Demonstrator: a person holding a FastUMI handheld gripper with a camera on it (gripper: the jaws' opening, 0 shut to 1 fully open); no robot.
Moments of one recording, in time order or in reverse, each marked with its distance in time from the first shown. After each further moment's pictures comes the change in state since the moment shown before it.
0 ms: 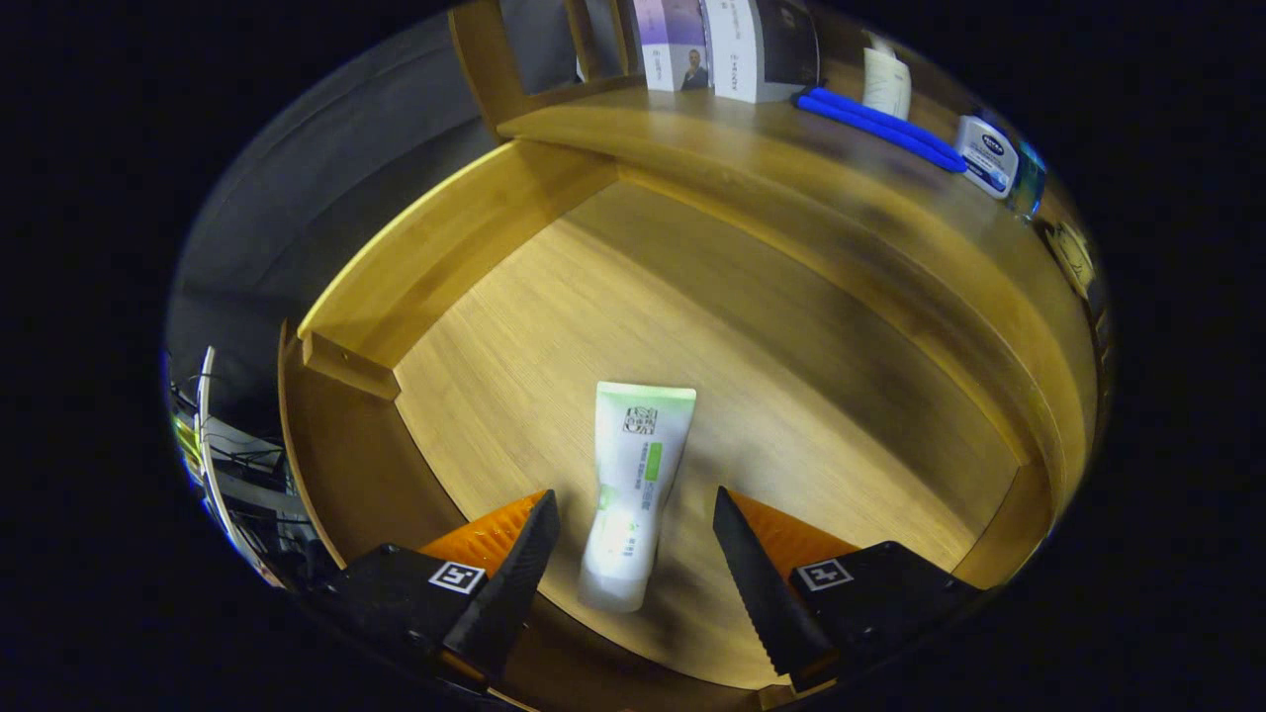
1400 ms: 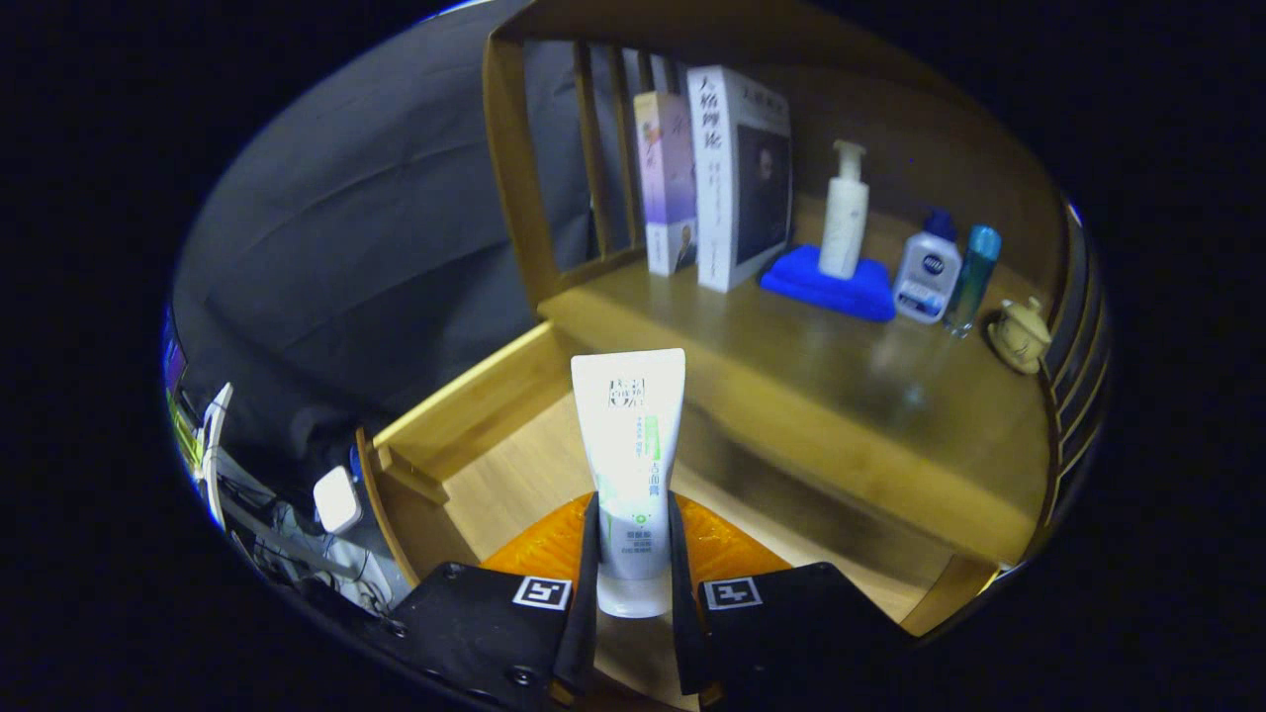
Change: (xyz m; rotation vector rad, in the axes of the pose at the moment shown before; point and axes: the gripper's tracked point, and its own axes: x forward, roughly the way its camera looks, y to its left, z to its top) arm -0.101 -0.008 0.091 0.004 -0.527 -0.010
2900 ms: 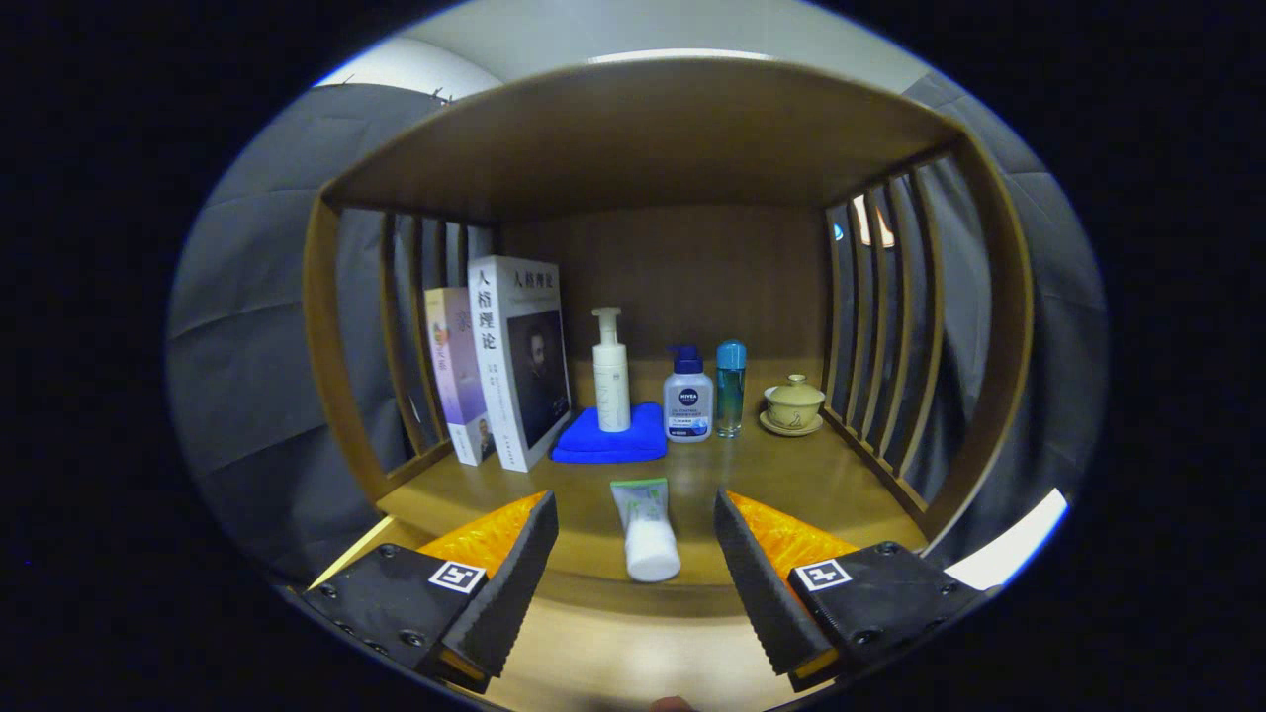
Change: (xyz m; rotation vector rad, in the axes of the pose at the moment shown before) arm -0.076 -0.061 0.056 0.235 -0.496 -0.577
